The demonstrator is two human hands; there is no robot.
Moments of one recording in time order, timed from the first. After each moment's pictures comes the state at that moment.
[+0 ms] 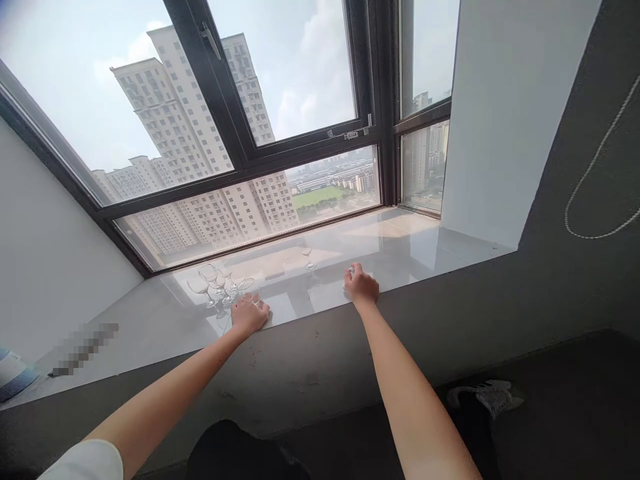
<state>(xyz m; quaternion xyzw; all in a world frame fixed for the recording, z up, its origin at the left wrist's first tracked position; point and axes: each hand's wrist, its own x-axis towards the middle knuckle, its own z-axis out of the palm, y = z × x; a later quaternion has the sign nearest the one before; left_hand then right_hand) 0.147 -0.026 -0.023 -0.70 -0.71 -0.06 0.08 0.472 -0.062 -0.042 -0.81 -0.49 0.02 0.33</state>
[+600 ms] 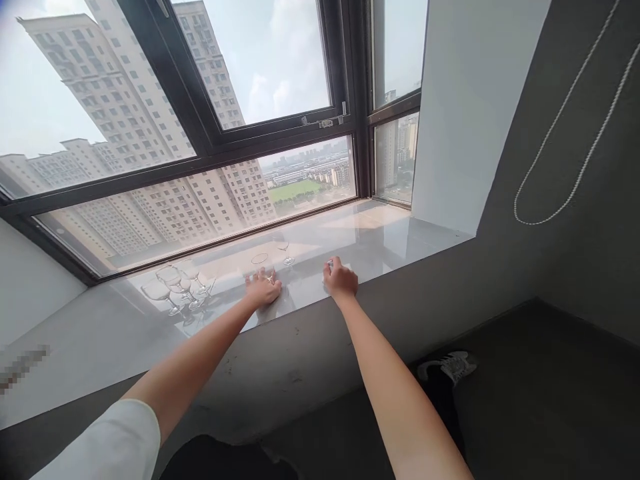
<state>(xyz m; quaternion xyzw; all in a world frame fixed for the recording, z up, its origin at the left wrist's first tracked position) 0.252 0.041 -0.027 -0.78 -0.62 0.04 0.02 0.474 -0.059 -0.050 -0.81 -0.48 -0.02 0.34</state>
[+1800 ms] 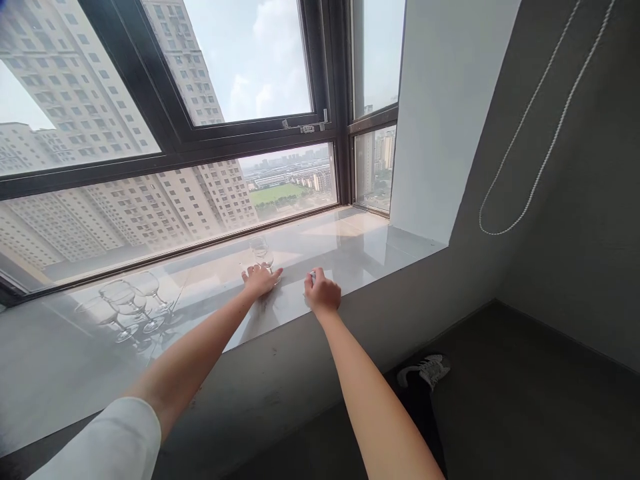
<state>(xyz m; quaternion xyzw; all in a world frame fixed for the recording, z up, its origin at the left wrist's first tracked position) 0.328 0.093 -0.029 -0.78 -0.62 -0.05 0.00 0.474 -0.058 -0.052 -0.80 -0.46 -0.04 0.37</state>
